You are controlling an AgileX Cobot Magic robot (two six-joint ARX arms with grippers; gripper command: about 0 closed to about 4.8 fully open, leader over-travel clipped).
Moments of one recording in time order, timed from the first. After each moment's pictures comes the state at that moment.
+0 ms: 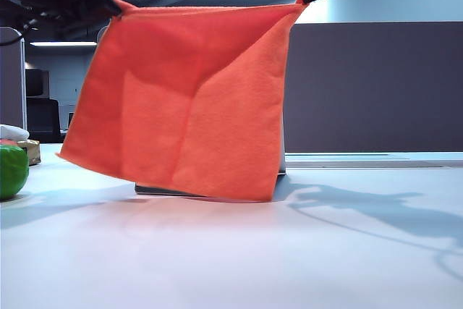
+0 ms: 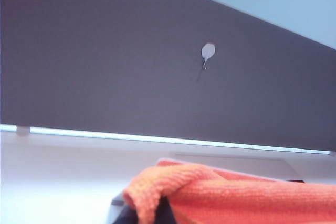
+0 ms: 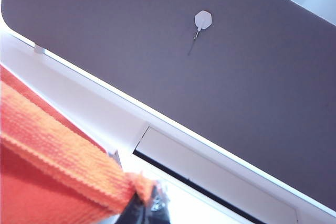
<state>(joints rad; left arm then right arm) -0.30 1.32 0.72 0.70 0.05 -0.30 0.63 1.33 0.93 0.30 0.42 -0.38</state>
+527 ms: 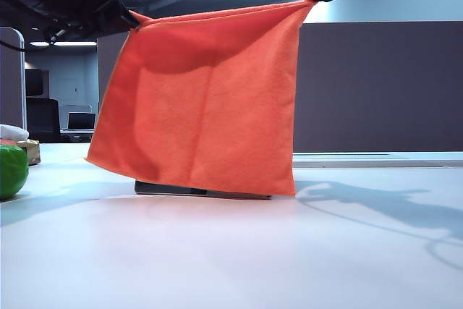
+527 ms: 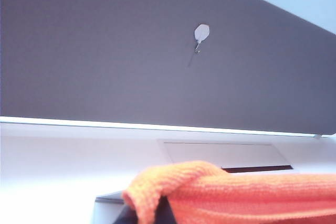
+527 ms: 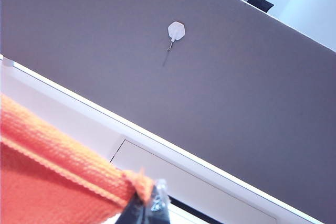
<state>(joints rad) -0.25 1.47 0.88 0.61 0.18 -0.33 0.55 1.37 0.93 0.41 0.40 -0.42</state>
